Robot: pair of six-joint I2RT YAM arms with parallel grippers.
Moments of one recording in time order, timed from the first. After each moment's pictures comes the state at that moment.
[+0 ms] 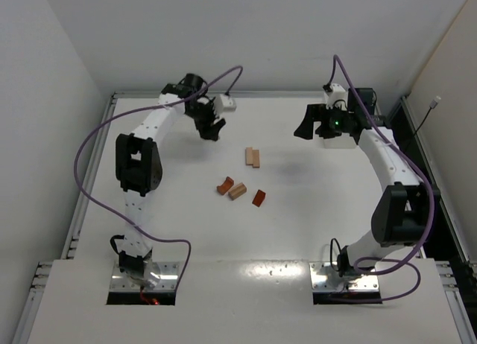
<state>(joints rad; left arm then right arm) -0.25 2.21 1.95 -0.99 0.51 0.95 -0.02 1.58 1.31 -0.48 -0.59 -0.01</state>
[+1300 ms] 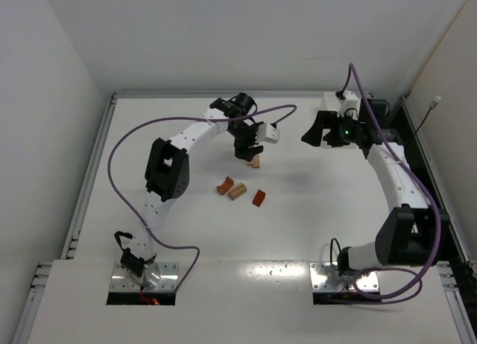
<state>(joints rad) -0.55 2.33 2.16 -1.01 0.49 1.02 -0.08 1.41 1.15 -0.44 -0.61 0.04</state>
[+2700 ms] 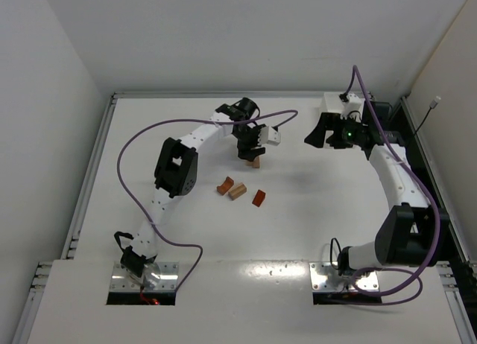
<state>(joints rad) -0.55 2.48 2.24 -0.92 0.45 1.02 -0.11 1.41 1.13 -0.44 -0.61 0.04</state>
